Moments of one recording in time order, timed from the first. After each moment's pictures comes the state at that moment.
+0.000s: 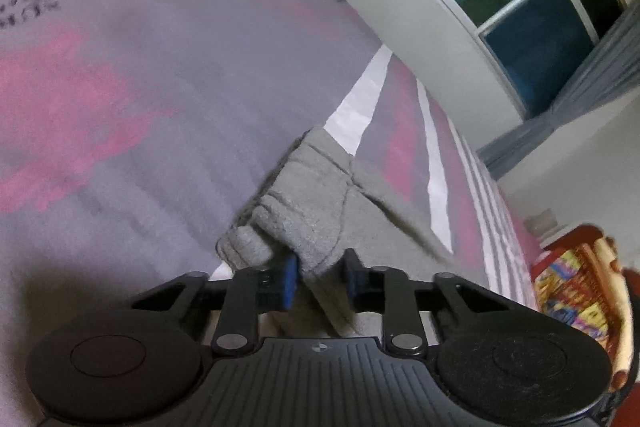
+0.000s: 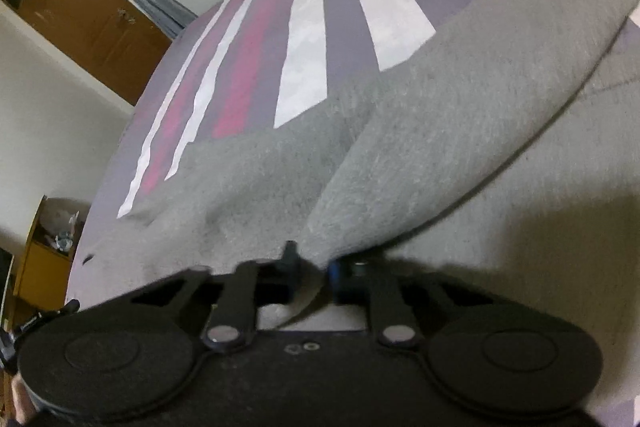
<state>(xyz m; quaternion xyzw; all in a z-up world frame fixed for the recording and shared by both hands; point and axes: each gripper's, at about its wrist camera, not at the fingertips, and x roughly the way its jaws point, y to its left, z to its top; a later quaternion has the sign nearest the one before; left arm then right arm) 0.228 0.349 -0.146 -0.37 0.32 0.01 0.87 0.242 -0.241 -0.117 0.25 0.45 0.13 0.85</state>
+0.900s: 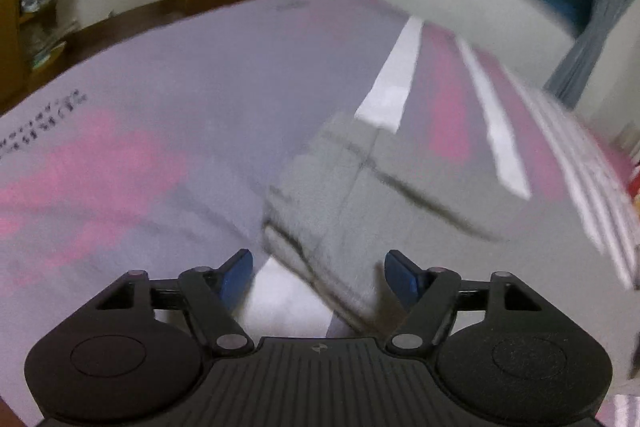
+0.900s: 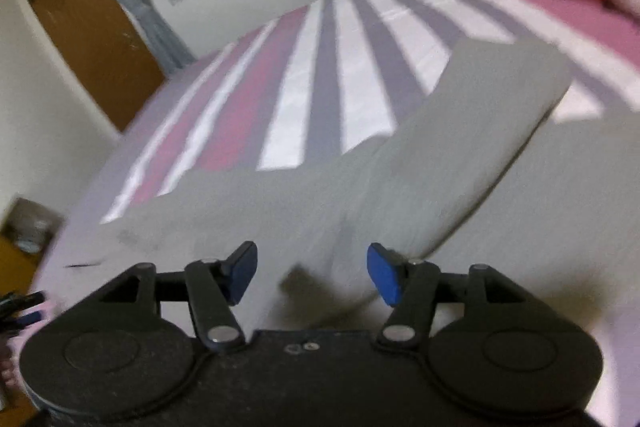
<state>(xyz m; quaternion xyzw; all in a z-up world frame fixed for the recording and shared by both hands) 0.229 0.300 -0.109 -0.17 0.38 0.12 0.90 0.155 -0.267 -0.088 0.17 0.37 0.05 0.91</state>
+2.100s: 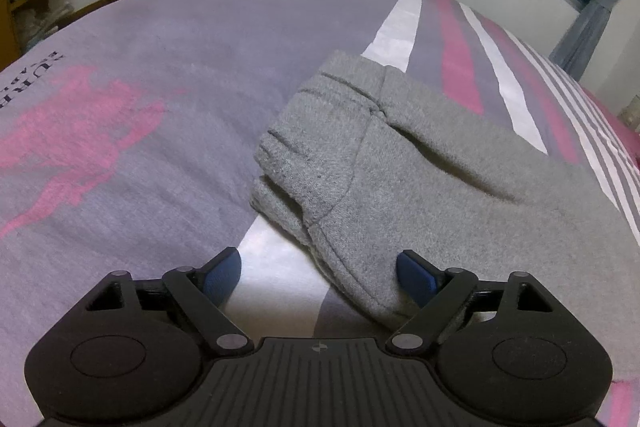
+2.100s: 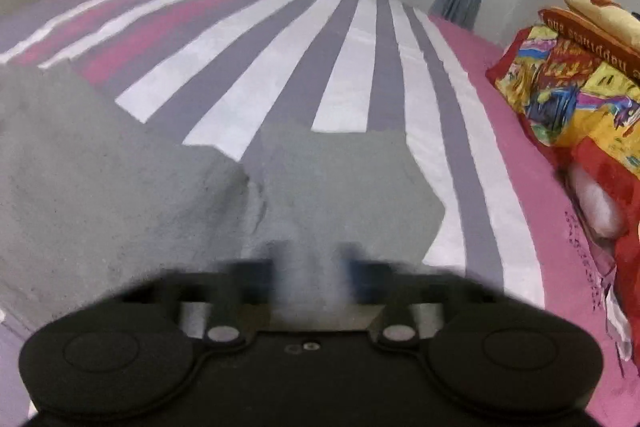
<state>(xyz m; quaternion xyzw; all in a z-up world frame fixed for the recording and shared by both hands) 0.245 0.290 -0.145 -0.17 0.41 0.10 0.89 0.203 -0.326 -0.077 -0.09 0.40 0.01 0.91</state>
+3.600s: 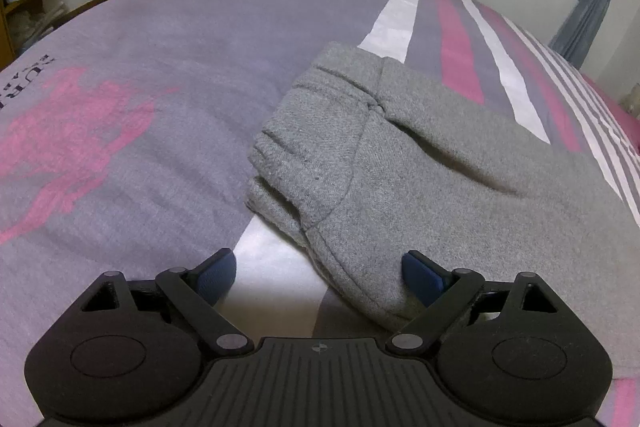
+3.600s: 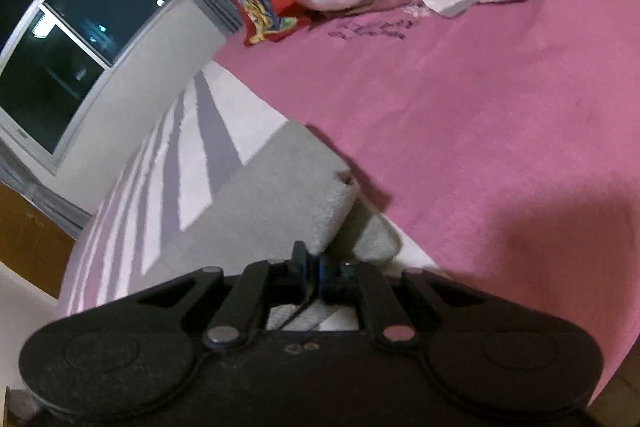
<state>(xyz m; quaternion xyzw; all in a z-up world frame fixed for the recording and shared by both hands) 0.252 0.286 -0.146 -0.16 0.42 0.10 0.89 0.110 -0.578 -0.125 0.37 0.28 -0.12 0.88</state>
